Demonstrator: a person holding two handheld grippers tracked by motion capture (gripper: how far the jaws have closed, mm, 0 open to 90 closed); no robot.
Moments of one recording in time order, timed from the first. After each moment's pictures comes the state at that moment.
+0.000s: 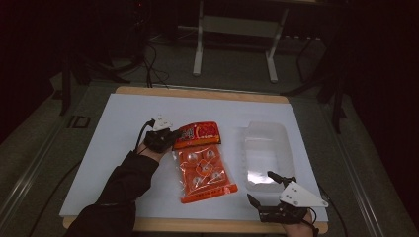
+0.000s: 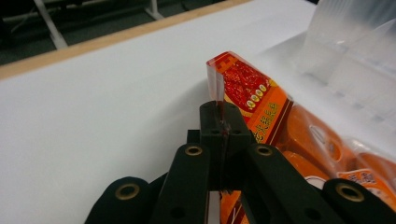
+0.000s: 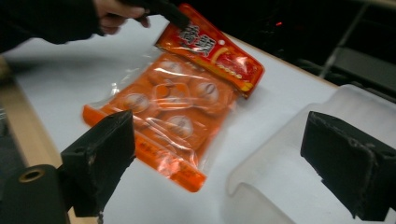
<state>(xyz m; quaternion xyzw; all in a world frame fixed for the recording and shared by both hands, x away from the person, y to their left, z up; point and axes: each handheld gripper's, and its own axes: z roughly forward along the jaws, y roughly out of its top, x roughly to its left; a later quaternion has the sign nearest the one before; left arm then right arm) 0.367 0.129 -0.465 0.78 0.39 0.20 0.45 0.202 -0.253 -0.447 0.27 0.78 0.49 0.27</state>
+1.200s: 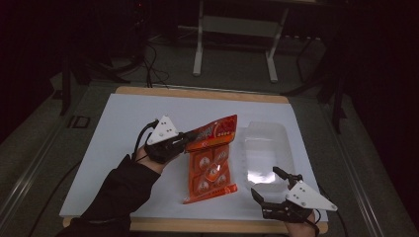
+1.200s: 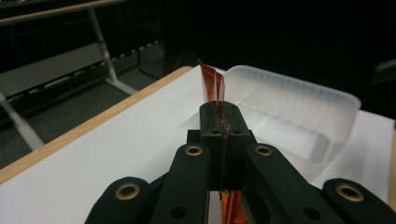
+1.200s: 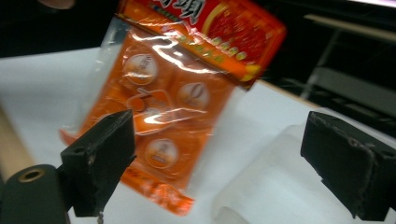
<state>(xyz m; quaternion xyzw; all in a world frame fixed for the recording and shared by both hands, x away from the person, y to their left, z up) 0.289 0.102 -0.374 0.77 0.25 0.21 0.54 0.200 -0.257 -0.435 0.27 0.76 0.53 0.28</state>
